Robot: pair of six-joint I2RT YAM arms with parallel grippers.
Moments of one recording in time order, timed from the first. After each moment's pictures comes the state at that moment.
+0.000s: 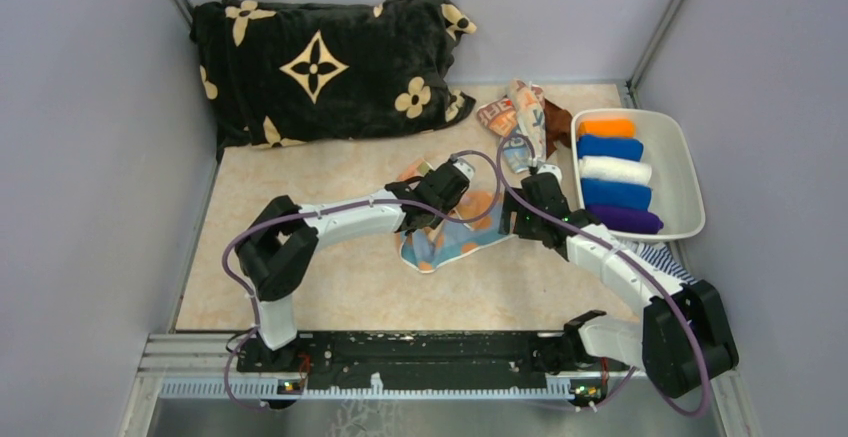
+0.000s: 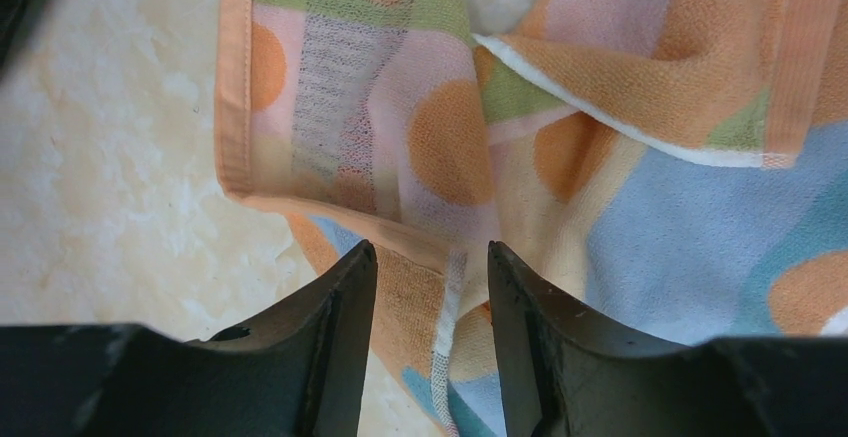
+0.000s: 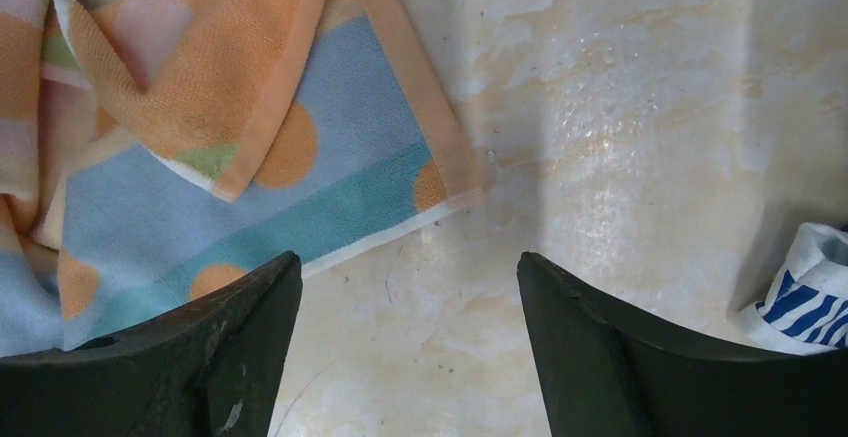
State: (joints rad) left arm -0.94 1.86 1.29 -0.36 -0.48 -0.06; right arm 0.41 1.16 0.64 -0.36 0.16 0.47
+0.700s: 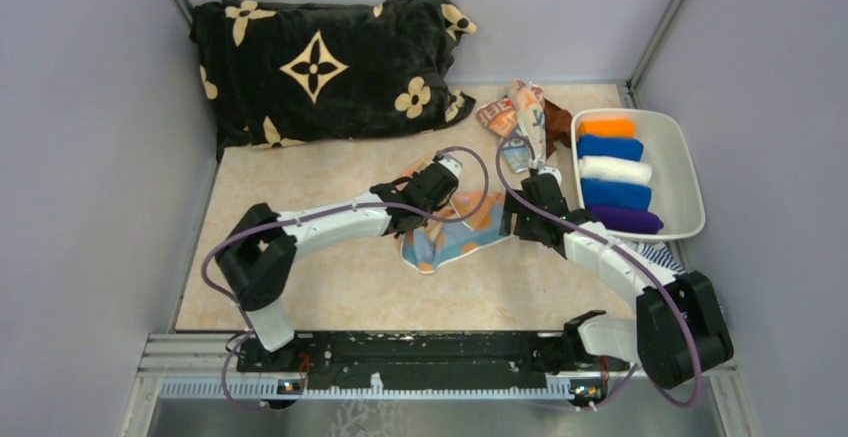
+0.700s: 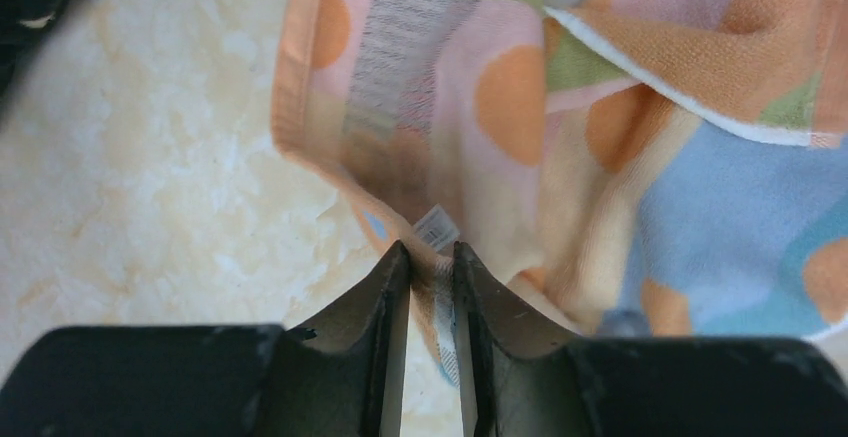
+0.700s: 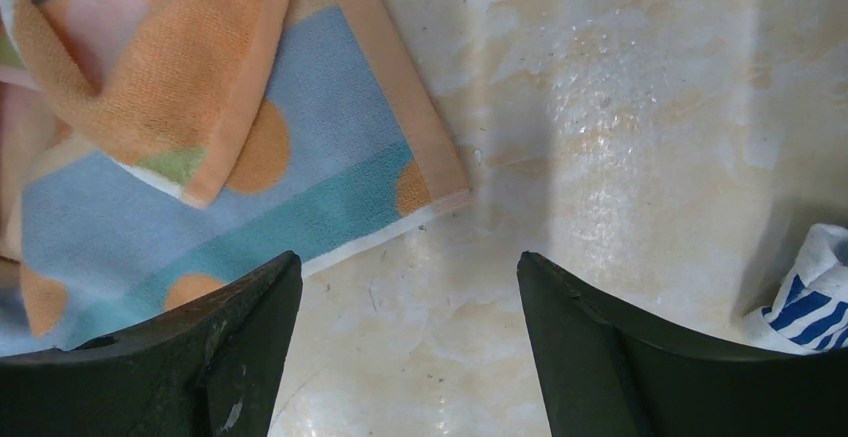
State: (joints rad) left arm -0.93 1.81 1.24 -0.38 -0.54 -0.09; right arm 0.39 1.19 0.63 -0.34 0.15 0.46
